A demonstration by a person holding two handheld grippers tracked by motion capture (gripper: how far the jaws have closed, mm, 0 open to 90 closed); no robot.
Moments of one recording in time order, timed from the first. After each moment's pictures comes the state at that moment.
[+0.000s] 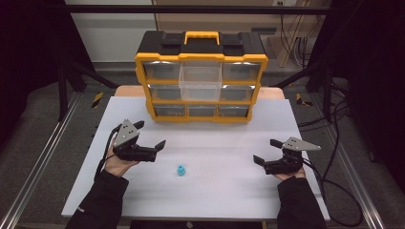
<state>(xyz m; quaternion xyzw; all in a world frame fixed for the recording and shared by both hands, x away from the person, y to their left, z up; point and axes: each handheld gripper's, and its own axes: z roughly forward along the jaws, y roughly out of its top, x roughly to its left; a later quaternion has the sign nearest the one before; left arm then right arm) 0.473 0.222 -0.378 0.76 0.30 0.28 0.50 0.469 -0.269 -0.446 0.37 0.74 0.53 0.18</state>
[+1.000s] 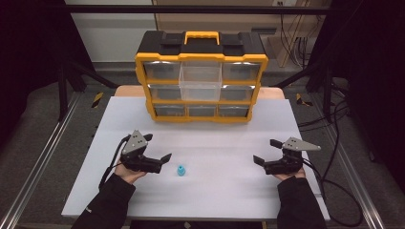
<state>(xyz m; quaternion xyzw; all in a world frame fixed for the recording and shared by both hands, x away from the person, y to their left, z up) 0.464 0.208 -0.407 0.80 0.30 0.22 0.48 0.469 -0.269 -0.447 0.37 0.74 0.53 0.18</state>
